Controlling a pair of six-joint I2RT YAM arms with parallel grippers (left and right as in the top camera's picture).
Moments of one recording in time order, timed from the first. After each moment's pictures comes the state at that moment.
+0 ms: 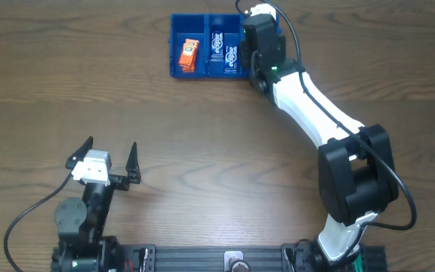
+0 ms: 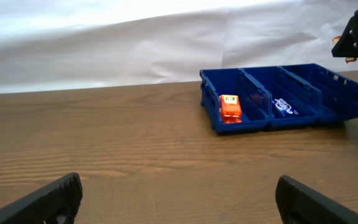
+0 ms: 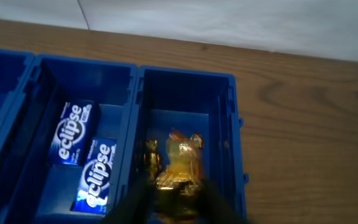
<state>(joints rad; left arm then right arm) 0.01 0.01 0.03 -0.11 0.18 0.02 0.38 1.91 1.39 -0.16 0.34 0.13</state>
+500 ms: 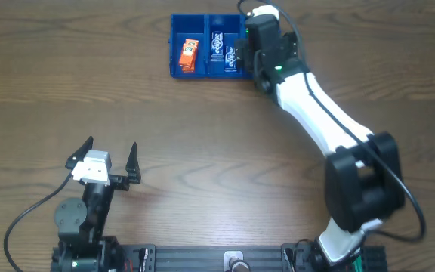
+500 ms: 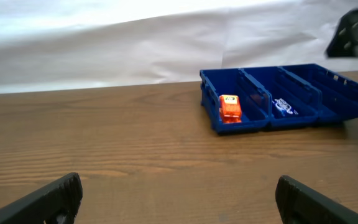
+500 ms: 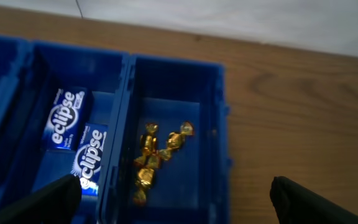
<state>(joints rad) 0.01 0.01 0.03 -0.11 0.18 0.02 0.37 1.83 1.39 -0.26 0.35 0.13</state>
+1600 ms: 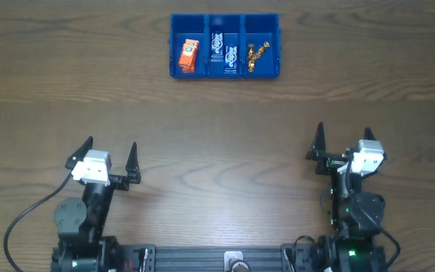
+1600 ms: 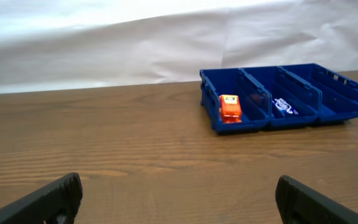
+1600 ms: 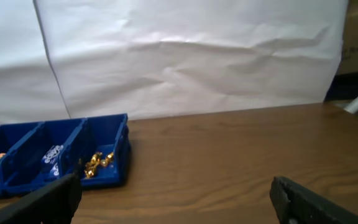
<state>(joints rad) 0.01 0.01 0.03 -0.11 0.17 0.02 0.04 0.20 0.07 0.15 0.13 0.07</state>
